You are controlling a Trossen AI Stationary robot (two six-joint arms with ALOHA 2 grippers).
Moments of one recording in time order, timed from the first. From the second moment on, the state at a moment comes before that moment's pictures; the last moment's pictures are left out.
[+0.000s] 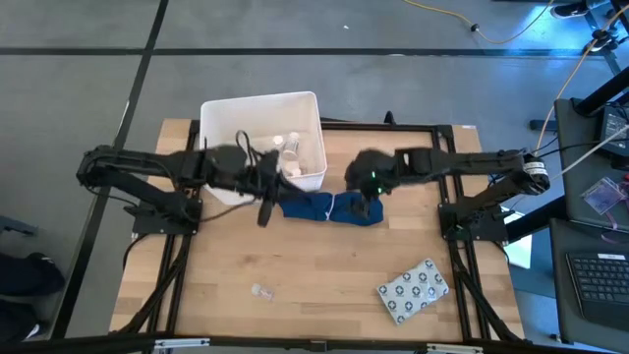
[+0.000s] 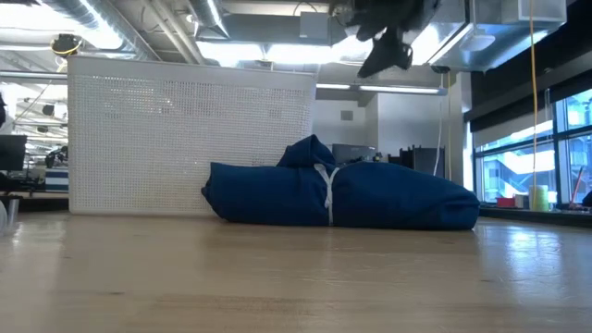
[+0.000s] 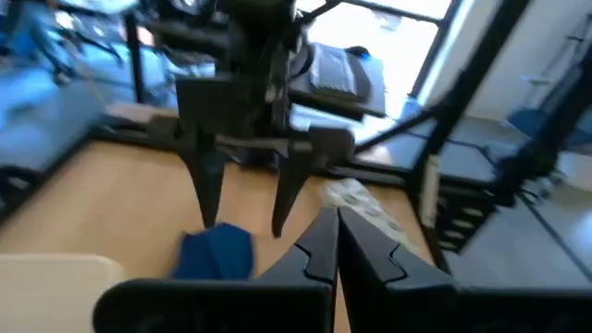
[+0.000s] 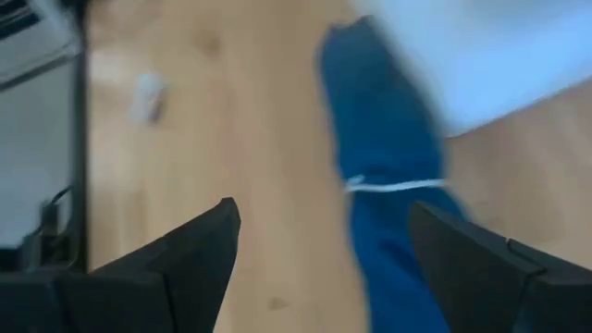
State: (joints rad) left arm -0.06 1.18 1.17 -0.22 -0.01 -0.24; right arm -0.04 1.44 1.30 -0.73 -0.10 0.33
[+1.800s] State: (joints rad) left arm -0.48 1.55 1.17 0.09 0.22 -0.37; right arm 0.34 1.44 1.30 -0.73 0.29 0.72
